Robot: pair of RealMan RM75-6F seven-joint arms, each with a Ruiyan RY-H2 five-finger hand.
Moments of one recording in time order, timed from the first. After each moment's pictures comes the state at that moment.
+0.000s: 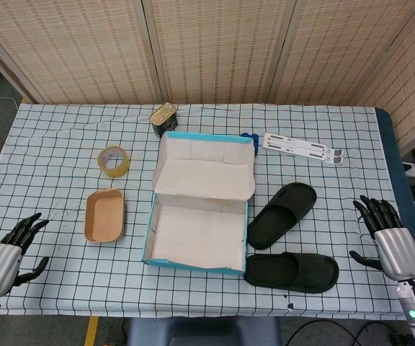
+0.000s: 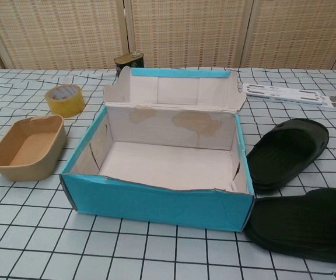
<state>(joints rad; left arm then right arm) -0.13 -1.14 0.00 -1.49 1.62 1.50 -0.15 0.12 -1.14 0.04 -1.52 -1.57 1.45 0.04</state>
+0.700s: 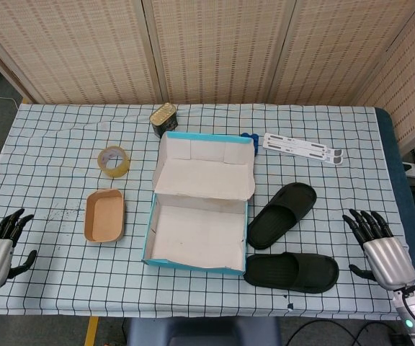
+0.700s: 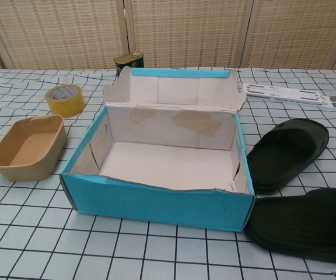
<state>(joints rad) -0.13 -1.15 -0.05 -1.55 1.45 1.42 0.02 0.13 -1.08 -0.03 -1.60 -1.62 1.39 -0.08</state>
